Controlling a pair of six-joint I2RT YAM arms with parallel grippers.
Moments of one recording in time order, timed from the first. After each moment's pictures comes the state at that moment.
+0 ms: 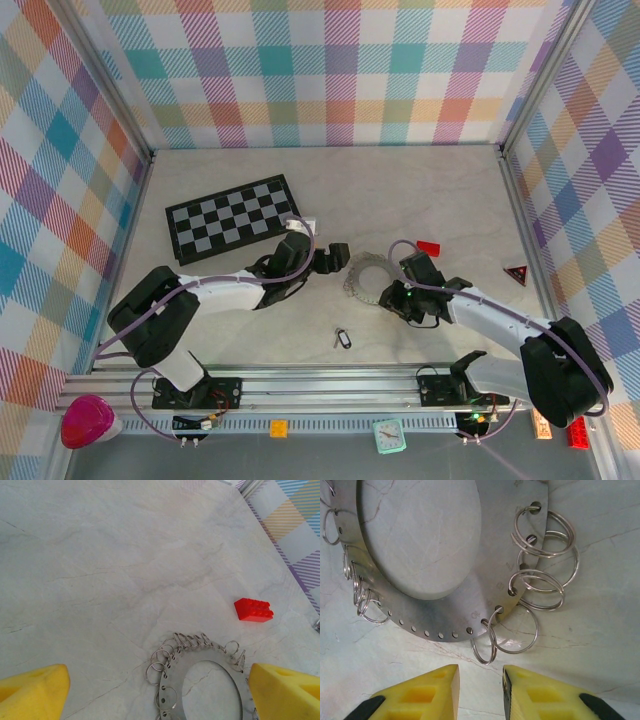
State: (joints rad) left arm -0.79 1.60 0.75 0.39 -0.11 -0.63; right arm 0.54 1.19 0.49 -0.39 -0.23 0.97
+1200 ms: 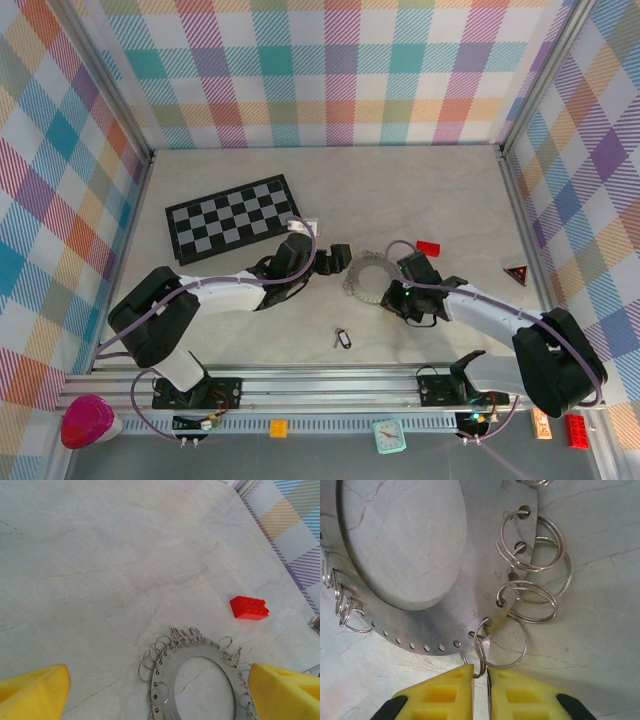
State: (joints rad) left arm -0.80 1.60 0.75 0.39 -0.12 -0.63; right arm 0.54 1.24 0.49 -0.35 -0.20 0.95
